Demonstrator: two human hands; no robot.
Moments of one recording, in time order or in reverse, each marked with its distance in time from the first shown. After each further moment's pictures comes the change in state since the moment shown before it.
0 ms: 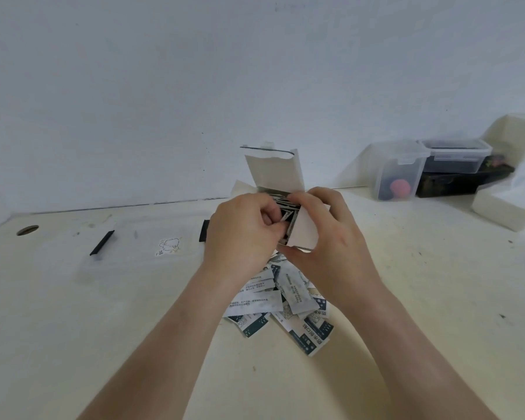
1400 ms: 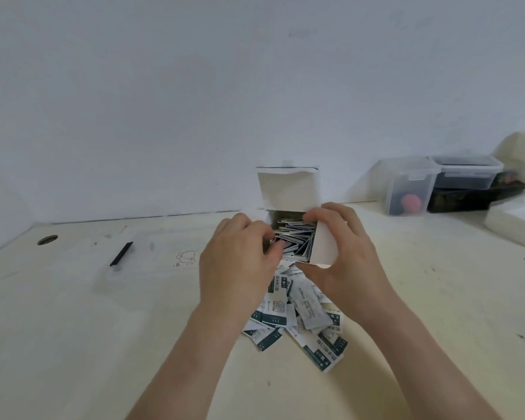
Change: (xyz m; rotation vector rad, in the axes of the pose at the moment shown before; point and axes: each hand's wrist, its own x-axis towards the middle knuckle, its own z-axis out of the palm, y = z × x) left_hand -0.019 -0.021 -0.010 0.313 0.182 0.128; right_hand 0.001 0.005 -0.004 0.147 -0.055 -0.022
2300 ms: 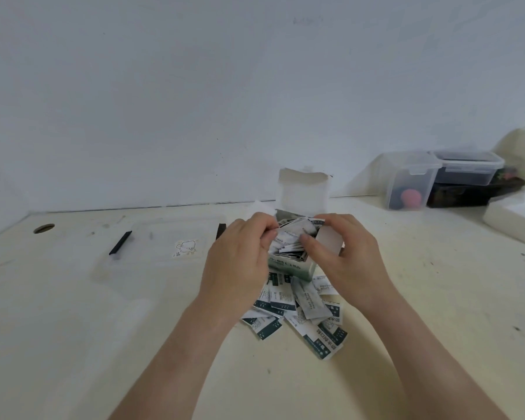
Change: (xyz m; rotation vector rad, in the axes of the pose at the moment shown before) left_hand -0.009 -0.020 0.013 -0.255 0.036 0.192; right_hand -0.001 0.002 0.005 0.120 -0.007 0.271
